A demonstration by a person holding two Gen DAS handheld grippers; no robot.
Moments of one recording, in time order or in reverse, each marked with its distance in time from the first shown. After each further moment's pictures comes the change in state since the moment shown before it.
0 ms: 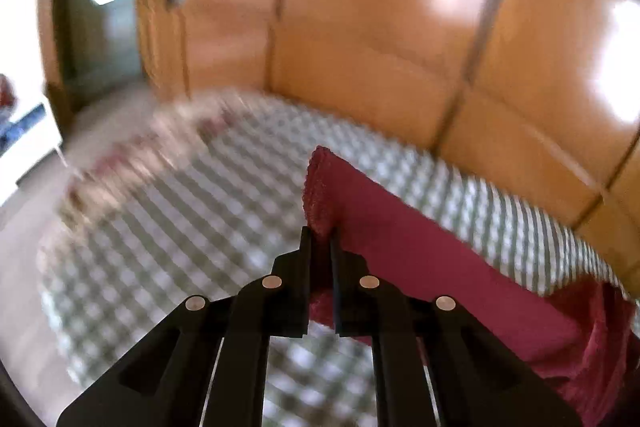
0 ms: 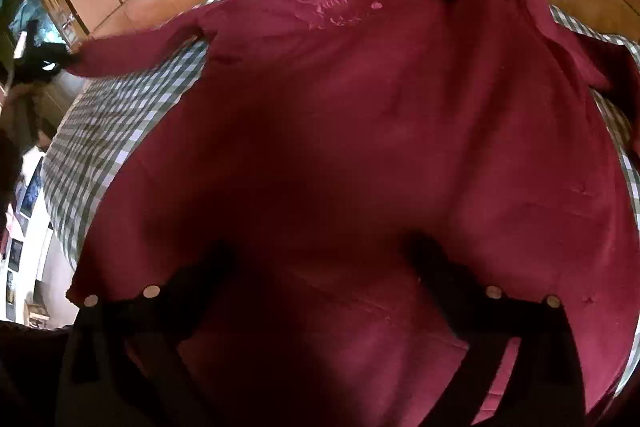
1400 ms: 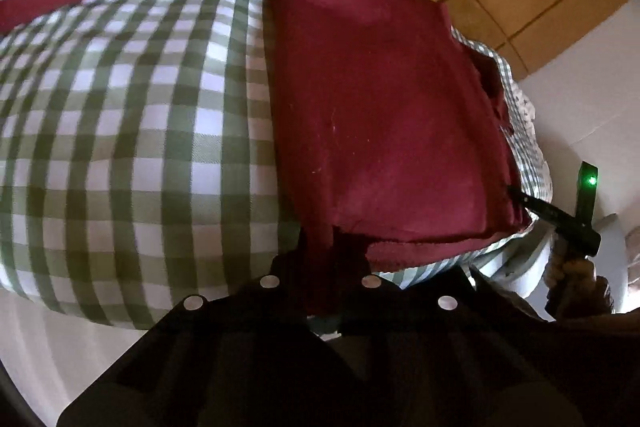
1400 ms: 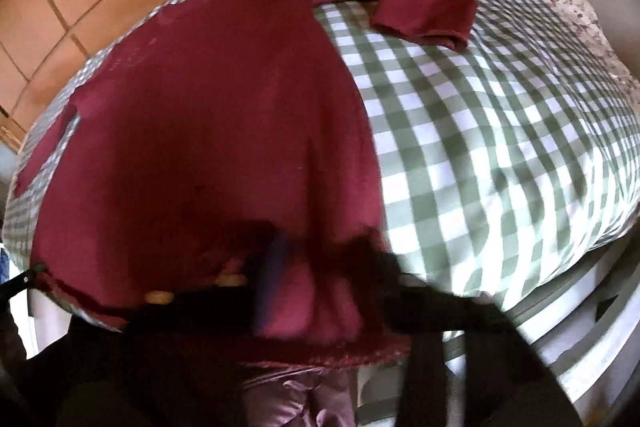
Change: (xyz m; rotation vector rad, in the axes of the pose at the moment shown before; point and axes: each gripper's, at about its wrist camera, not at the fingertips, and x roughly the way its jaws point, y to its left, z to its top) left arm -0.123 -0.135 -0.287 0.370 0.572 -0.705; right arm -0.104 -0.133 -0.087 0.335 -0.024 -0.227
